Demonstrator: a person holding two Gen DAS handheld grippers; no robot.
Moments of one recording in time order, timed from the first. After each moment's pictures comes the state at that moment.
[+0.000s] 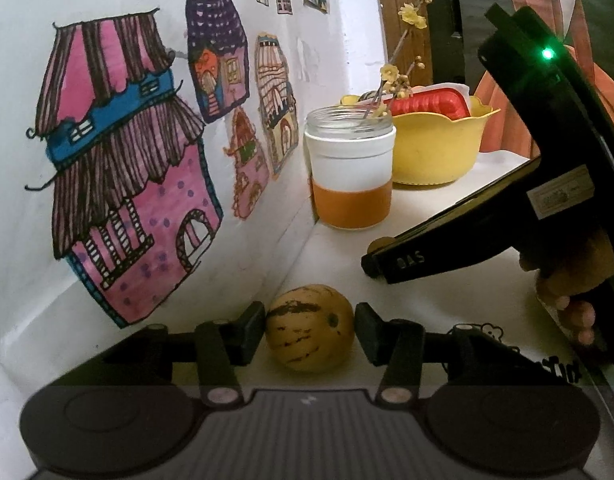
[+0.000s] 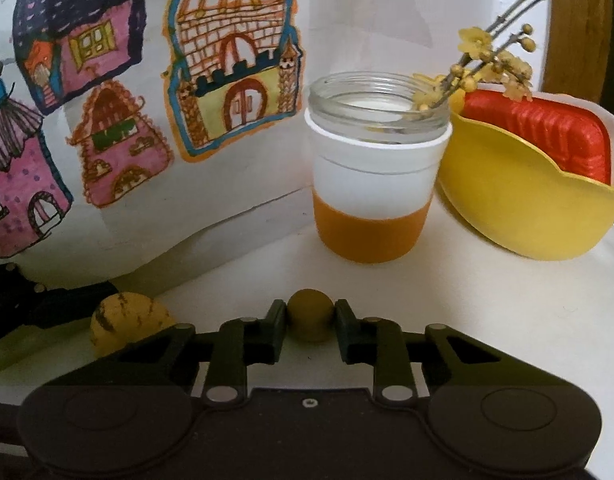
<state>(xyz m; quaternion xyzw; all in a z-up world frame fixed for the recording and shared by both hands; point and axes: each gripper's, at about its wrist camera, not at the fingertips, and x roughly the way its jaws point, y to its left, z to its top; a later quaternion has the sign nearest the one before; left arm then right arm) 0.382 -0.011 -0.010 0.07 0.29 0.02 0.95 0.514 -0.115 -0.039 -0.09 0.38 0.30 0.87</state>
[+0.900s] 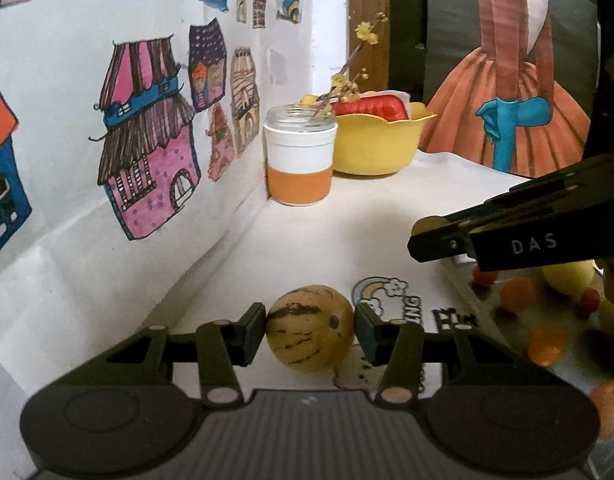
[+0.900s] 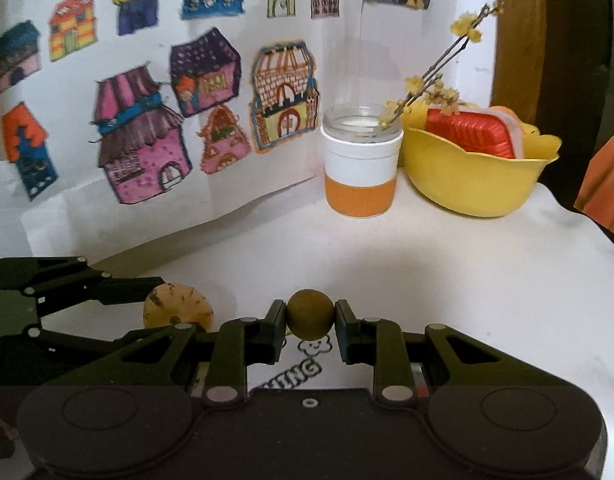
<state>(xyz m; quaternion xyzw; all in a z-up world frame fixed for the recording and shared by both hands) 0.307 -0.021 0.005 0.02 0.30 -0.04 0.95 0.386 -0.193 0.026 -0.08 0.35 0.30 0.88</state>
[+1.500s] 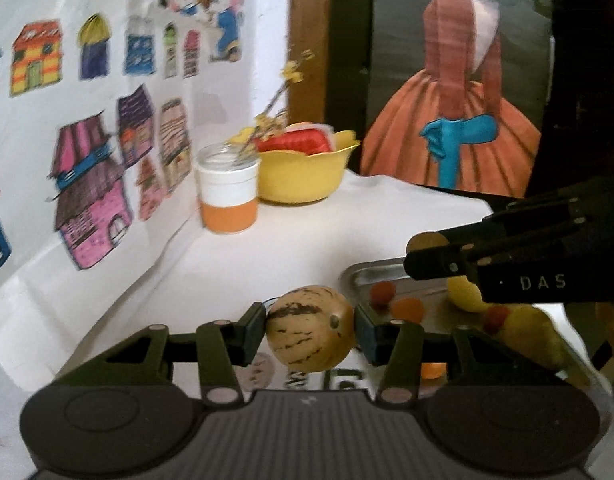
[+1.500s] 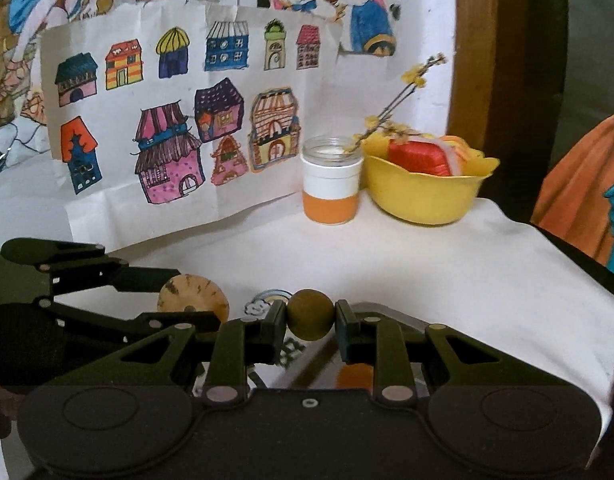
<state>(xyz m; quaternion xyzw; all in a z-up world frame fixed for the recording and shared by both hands) 0.272 -0.076 0.041 0.02 0.28 -0.10 0.96 0.320 -0.255 0.064 -0.09 0.31 0.28 0.90</state>
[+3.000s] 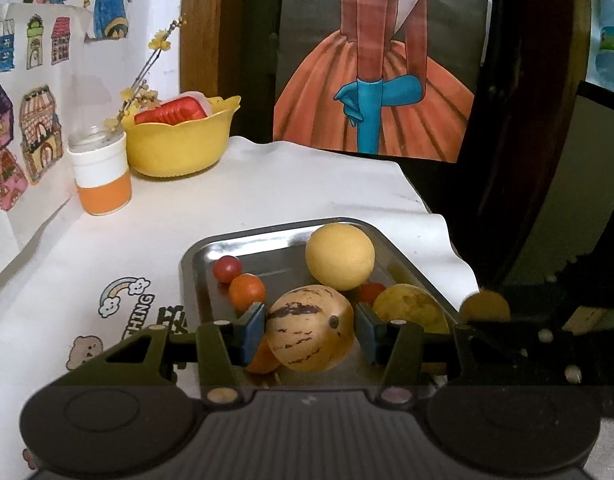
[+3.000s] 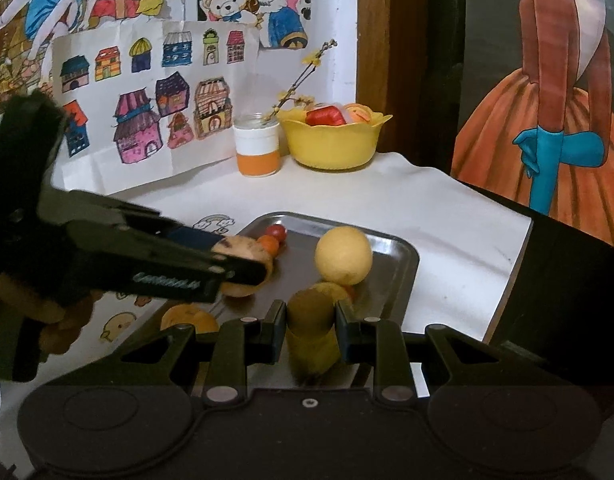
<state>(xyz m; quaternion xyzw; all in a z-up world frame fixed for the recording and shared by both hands) 0.273 -0.176 0.017 0.02 0.32 -0.18 0.93 0.217 -0.367 0.037 -0.06 0.31 0.21 0.93</state>
